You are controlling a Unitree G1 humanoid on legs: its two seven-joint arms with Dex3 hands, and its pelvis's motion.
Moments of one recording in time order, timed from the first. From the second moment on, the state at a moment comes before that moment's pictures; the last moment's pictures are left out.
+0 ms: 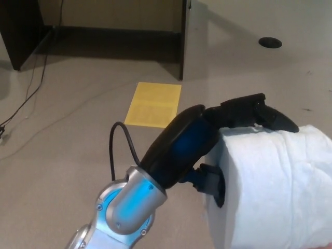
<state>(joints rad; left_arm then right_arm) -0.41 0.16 -0.41 -0.38 0.25 0.03 -0.20 -0.27 -0.52 0.32 1.25 -0.43 -0.31 -0.04</state>
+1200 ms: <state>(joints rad) -0.05 0.34 -0.02 0.03 0.14 -0.25 -0.20 -0.25 -0.51 0.32 1.25 -0.43 -0.31 -0.05</state>
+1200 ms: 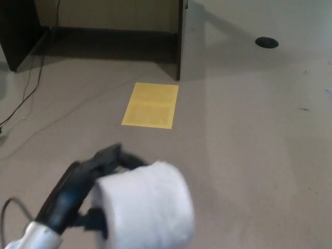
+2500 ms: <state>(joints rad) 0.01 0.50 0.11 1.12 0.18 -0.58 0.04 -0.26 -0.51 0.28 1.27 -0.42 -0.30 -0.04</state>
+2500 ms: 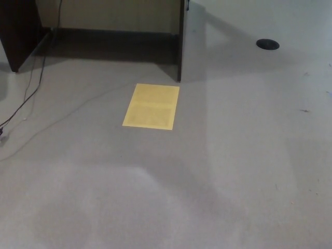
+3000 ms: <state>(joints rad) 0.02 0.50 0.15 1.02 0.14 -0.63 0.03 -0.25 -0.51 0.28 1.26 -0.42 -0.30 -0.05</state>
